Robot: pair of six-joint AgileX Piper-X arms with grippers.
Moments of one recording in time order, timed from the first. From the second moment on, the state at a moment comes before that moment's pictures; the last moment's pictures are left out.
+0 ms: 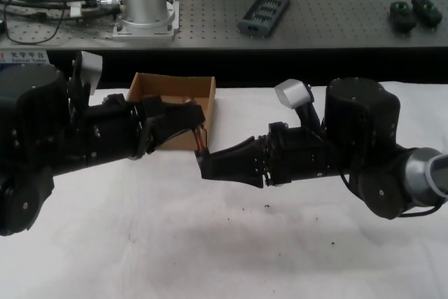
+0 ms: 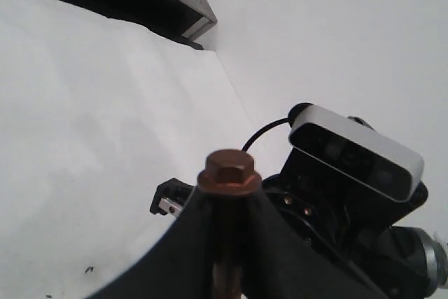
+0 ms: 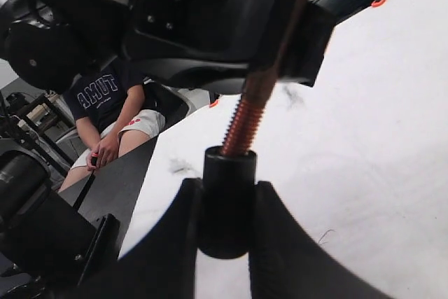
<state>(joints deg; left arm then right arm) -17.6 92.5 -39.7 -35.8 45.7 -47.3 32.7 110.7 -50.3 -42.0 -65.8 24.8</state>
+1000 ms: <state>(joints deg) -17.8 91.7 -39.7 -35.3 48.2 -32.6 31.7 110.7 -52.2 -44.9 -65.5 27.6</state>
